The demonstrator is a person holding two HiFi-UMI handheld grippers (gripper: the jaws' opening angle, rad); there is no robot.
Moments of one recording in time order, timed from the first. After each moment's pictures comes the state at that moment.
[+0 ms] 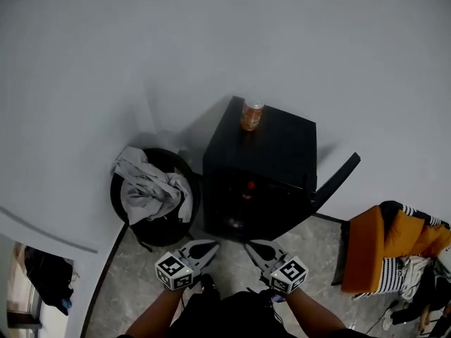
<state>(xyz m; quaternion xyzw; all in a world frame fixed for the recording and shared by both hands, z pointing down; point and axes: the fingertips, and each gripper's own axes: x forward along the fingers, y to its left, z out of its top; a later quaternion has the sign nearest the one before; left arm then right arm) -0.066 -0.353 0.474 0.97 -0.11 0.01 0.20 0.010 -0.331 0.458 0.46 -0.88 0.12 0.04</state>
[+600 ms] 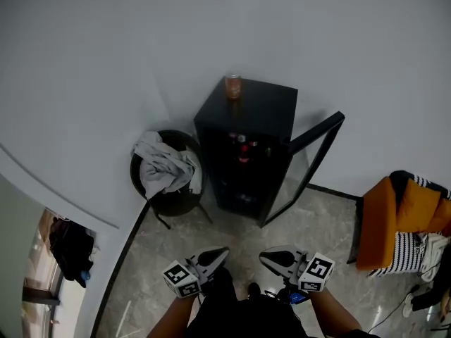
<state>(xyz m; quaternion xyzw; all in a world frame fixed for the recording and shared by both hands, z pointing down) -0.047 -0.127 0.429 0.97 -0.13 -0.03 0.22 0.033 -0.082 0.404 0.30 -0.94 0.15 -0.01</state>
